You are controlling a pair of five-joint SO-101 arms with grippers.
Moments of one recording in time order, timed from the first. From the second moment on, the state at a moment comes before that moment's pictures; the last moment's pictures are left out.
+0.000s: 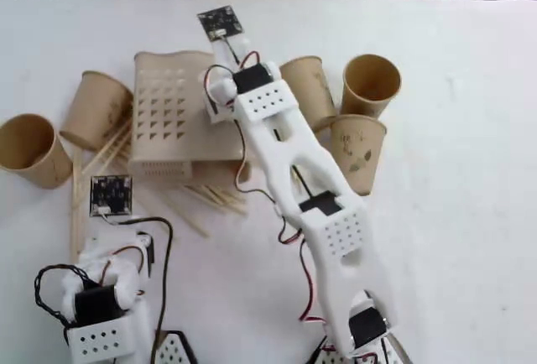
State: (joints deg) left arm -19.7 -103.4 97.1 73.3 -9.1; right arm -30.7 44.2 -43.0 69.7 -1.9
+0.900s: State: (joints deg) left arm -19.7 -103.4 97.1 73.3 -9.1; right arm -28.1 32.8 -50.8 84.5 -2.8
